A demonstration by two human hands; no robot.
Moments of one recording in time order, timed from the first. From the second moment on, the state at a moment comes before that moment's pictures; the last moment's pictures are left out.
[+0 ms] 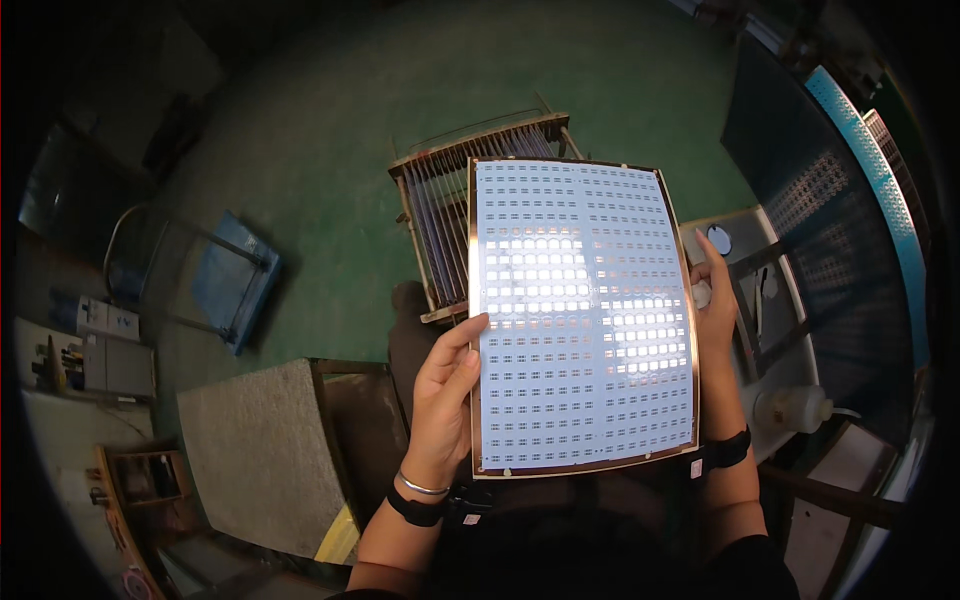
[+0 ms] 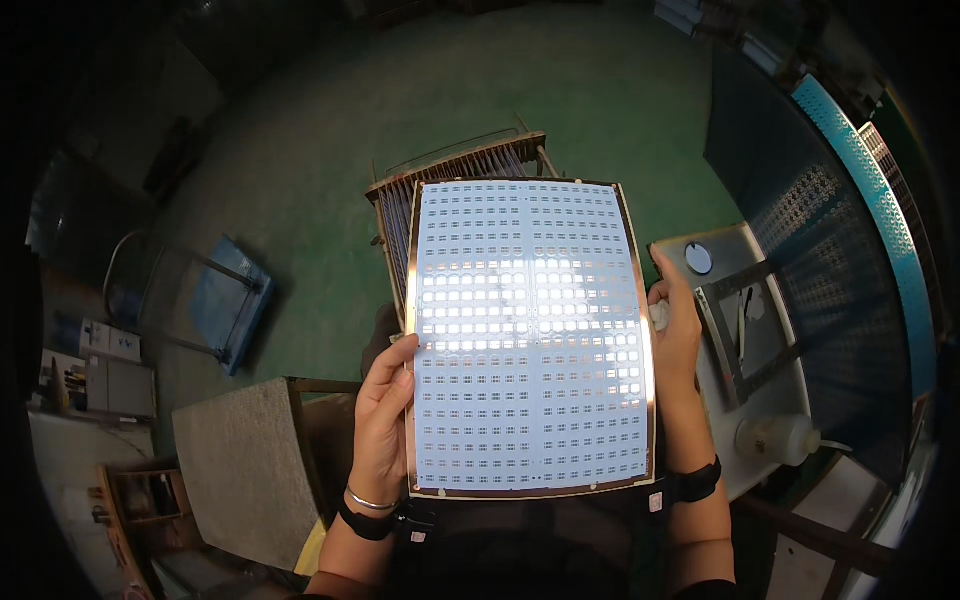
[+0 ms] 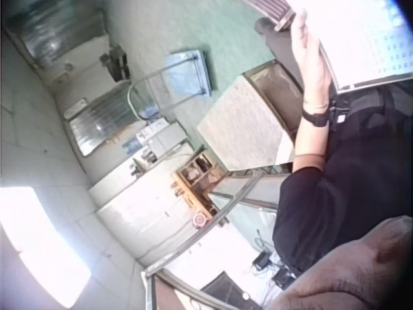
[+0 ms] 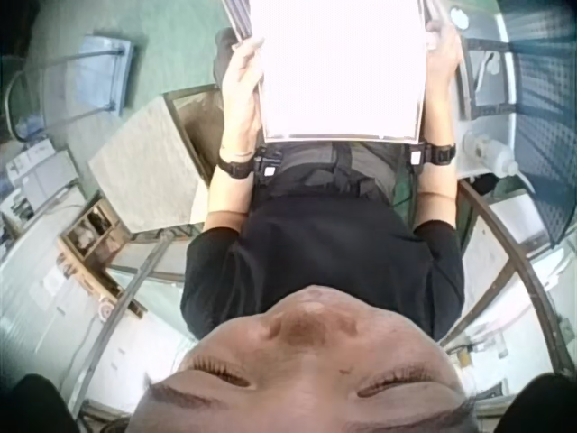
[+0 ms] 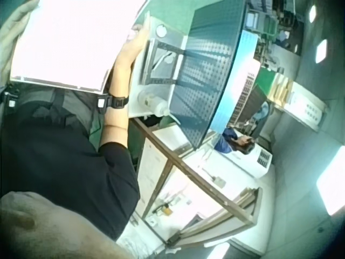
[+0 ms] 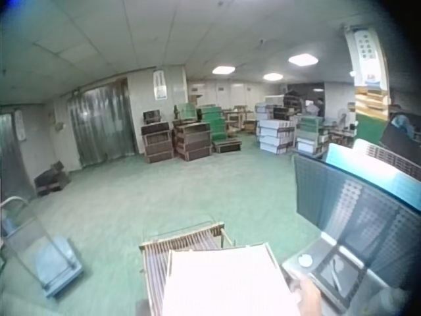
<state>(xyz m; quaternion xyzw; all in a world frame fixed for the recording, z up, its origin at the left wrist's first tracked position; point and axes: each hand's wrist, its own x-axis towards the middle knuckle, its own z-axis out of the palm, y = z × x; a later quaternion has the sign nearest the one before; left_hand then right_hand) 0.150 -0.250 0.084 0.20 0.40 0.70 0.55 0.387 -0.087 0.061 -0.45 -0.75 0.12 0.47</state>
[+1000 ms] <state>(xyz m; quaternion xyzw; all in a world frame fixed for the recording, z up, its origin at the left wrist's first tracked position) 0.135 -0.242 0.063 0.17 0.40 0.74 0.52 0.407 -0.136 0.048 -0.40 -0.47 0.68 0.40</state>
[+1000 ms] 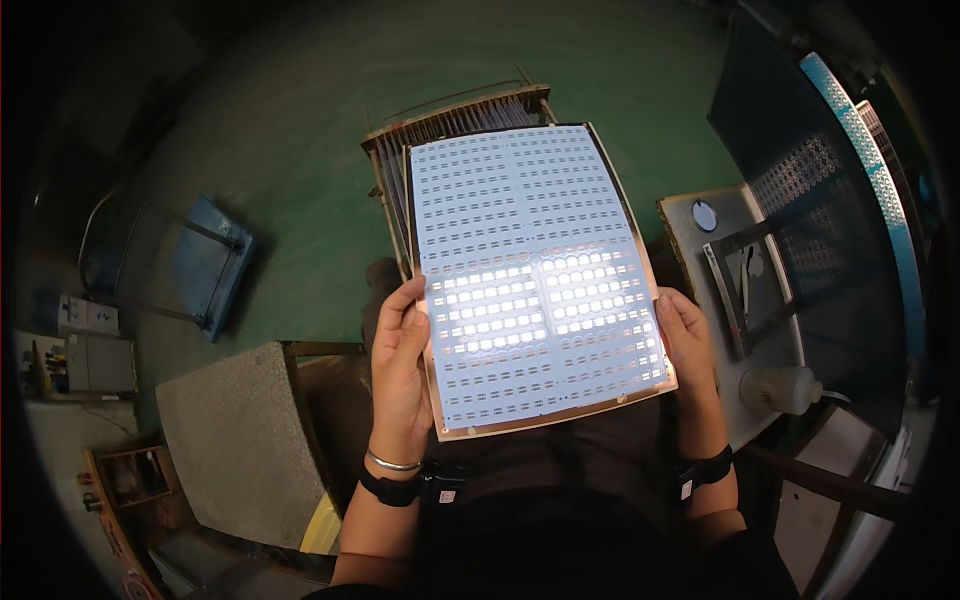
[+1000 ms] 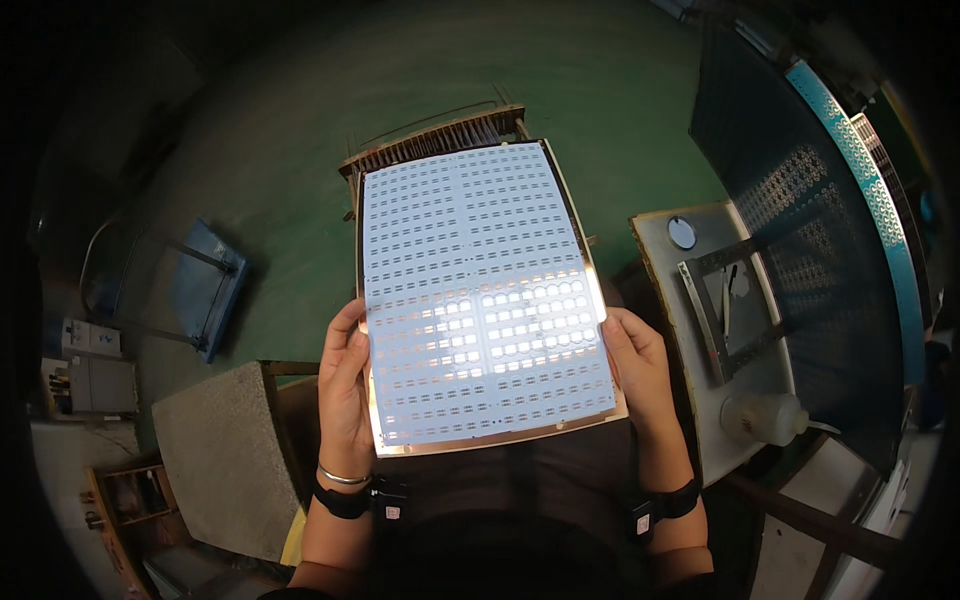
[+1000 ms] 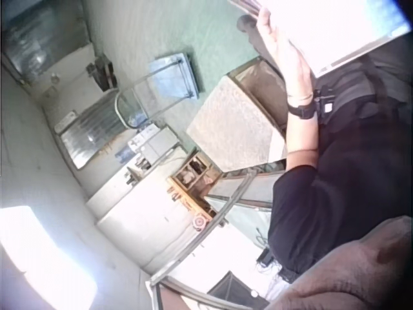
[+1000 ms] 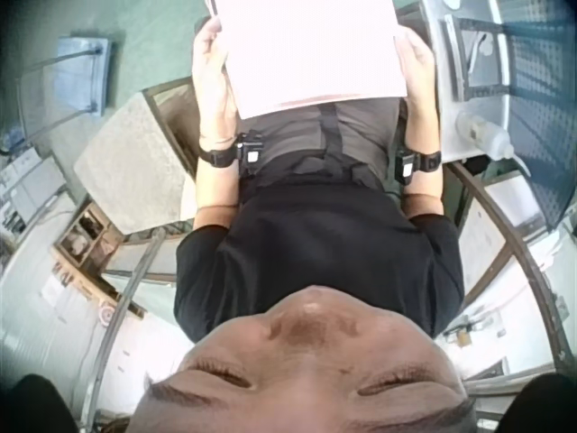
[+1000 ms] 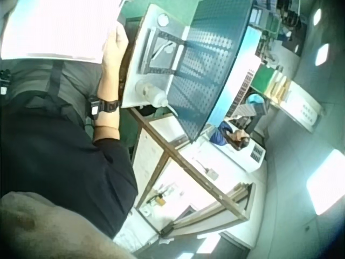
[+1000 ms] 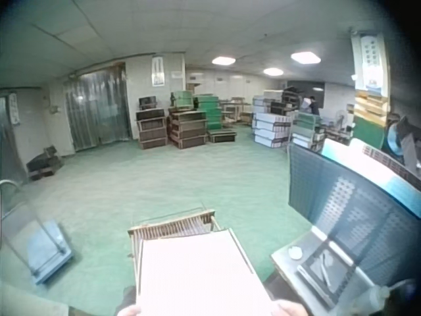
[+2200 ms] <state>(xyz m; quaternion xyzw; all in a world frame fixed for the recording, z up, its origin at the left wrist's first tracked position) 0.130 -0.252 0.045 0.16 0.37 0.74 0.53 0.421 -0.143 0.057 -0.41 -0.60 0.57 0.37</state>
